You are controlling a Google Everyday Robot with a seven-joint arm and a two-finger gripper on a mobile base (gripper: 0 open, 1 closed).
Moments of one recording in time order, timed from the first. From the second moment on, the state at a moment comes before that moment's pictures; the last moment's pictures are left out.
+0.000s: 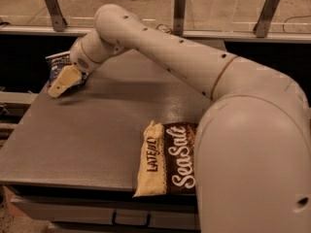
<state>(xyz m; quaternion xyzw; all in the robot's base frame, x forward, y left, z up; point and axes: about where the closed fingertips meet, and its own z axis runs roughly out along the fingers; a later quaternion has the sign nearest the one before) 0.673 0.269 0.848 -0.59 0.67 0.25 0.36</state>
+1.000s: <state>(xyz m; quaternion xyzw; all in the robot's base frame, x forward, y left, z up) 0.685 0.264 0.830 -0.56 0.70 0.24 0.36</state>
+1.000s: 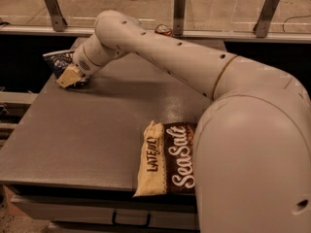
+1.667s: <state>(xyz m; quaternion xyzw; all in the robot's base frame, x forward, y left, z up) 0.684 0.264 0.835 -0.56 0.70 0.24 0.36</state>
